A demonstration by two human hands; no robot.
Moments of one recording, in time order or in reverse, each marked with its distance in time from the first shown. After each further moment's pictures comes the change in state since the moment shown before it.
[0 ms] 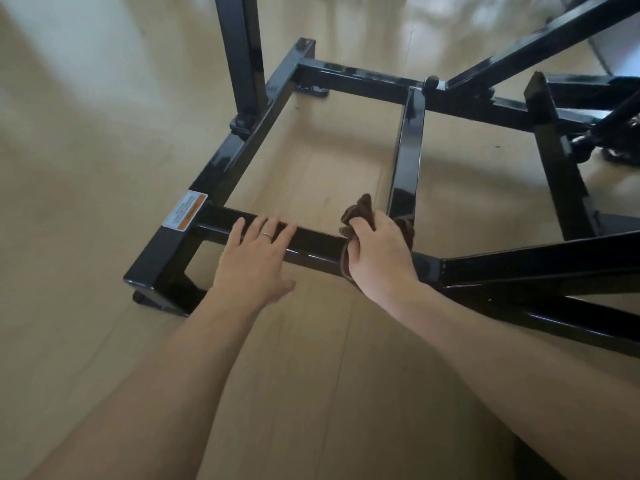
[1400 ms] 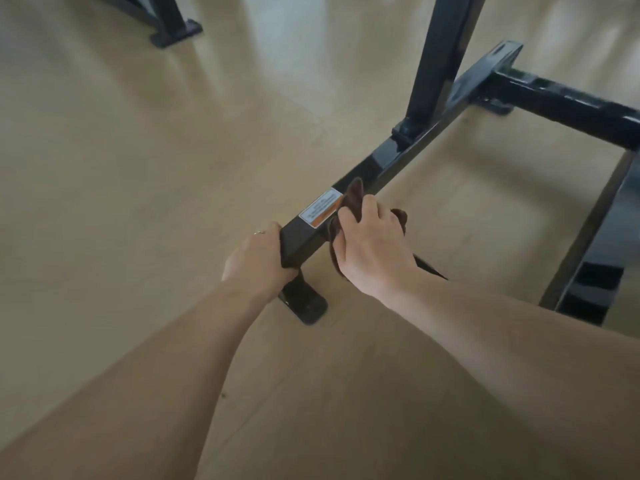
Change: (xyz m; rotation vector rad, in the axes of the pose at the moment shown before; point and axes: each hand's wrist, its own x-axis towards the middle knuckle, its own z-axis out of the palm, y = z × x) left_hand -0.038 -0.128 0.023 -0.467 0.065 -0.696; right_hand 0.085 -0.147 0.077 -0.148 -0.031 -0.623
